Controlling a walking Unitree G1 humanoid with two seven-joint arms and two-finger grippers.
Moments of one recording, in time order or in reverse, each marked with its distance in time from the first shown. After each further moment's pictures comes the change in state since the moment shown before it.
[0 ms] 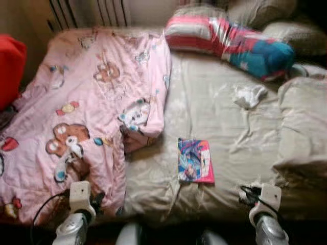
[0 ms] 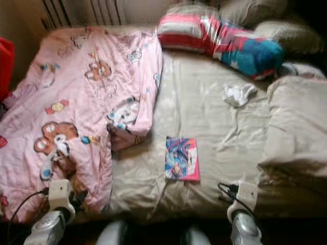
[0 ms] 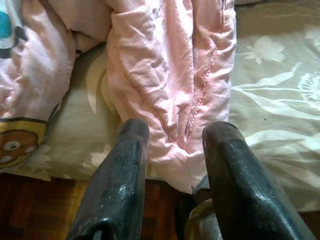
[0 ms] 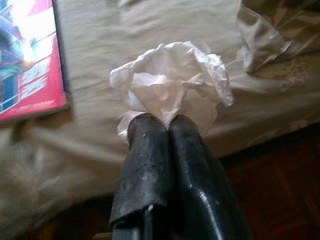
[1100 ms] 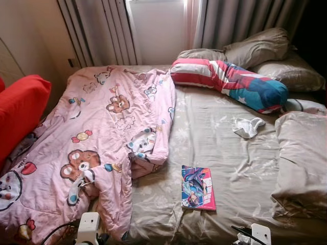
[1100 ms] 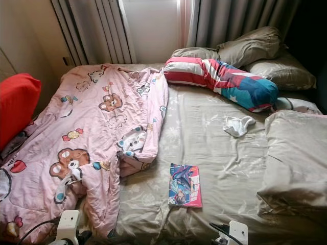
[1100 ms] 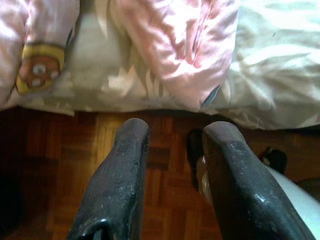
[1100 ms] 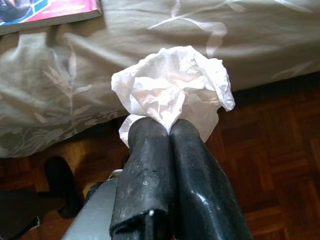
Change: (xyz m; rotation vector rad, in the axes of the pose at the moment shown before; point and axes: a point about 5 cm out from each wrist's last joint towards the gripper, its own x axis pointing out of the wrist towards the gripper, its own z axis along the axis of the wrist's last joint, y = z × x) left arm -0.022 -0.001 -0.072 0.084 0.336 0.001; right arm -0.030 -0.005 -0.079 -0.030 0.341 0.009
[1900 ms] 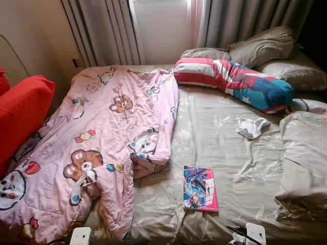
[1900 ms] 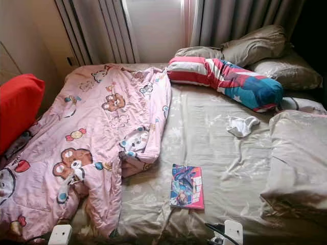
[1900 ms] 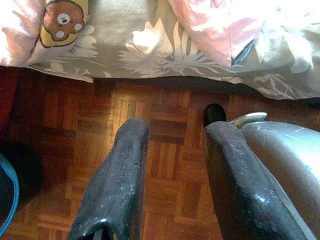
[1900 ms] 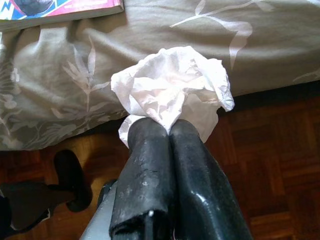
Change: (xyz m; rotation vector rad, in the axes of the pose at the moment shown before) left arm -0.009 0.018 -0.027 0.019 0.075 0.031; right arm 0.001 0.008 -0.001 -0.020 0.012 0.028
